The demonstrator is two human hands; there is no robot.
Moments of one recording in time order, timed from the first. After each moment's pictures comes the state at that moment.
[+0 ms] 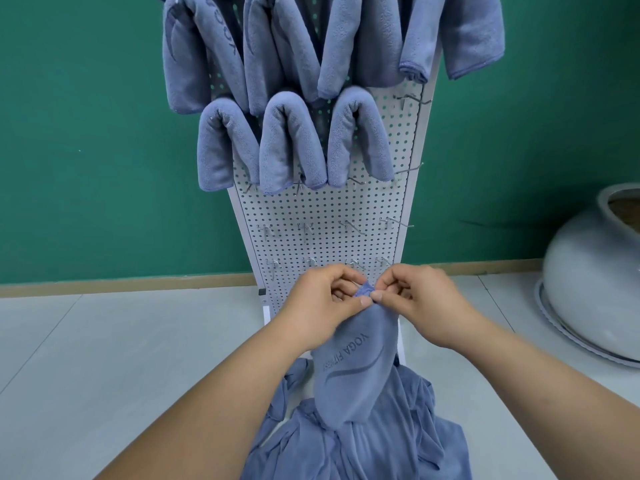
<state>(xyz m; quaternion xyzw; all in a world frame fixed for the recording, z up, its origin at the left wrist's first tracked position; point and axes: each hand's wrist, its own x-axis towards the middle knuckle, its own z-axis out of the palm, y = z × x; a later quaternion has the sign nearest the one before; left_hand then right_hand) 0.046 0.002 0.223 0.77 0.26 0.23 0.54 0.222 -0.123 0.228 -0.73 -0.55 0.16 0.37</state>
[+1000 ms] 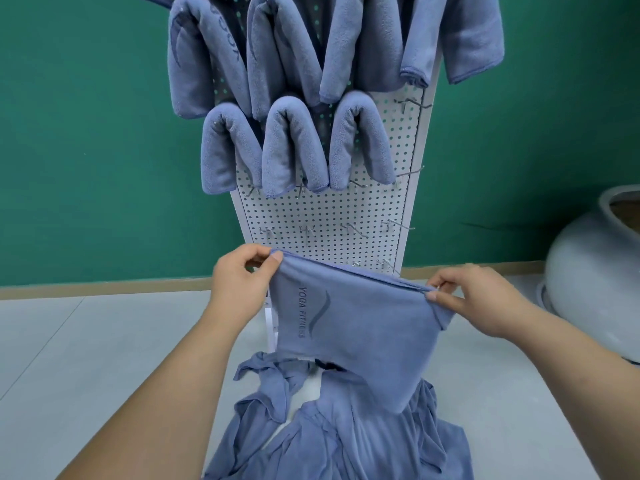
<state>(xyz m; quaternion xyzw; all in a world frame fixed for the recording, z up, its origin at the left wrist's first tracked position) -0.012 0.085 0.216 0.72 0.38 0.42 0.39 0.305 -0.154 0.216 -0.82 -0.54 0.08 0.19</state>
